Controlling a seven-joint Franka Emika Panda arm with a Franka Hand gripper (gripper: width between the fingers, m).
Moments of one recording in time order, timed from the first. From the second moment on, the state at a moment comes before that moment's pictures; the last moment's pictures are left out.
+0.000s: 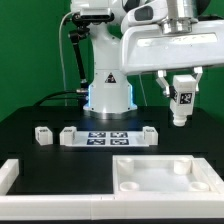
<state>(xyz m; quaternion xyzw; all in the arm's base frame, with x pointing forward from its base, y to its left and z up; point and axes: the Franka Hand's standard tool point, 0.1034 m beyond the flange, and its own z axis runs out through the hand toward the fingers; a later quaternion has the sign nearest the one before) 0.556 0.103 0.166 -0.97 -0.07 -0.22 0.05</state>
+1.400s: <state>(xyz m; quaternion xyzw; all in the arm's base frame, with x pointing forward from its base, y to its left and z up) 0.593 0.134 0.116 -0.95 -0.10 -0.29 0.06</state>
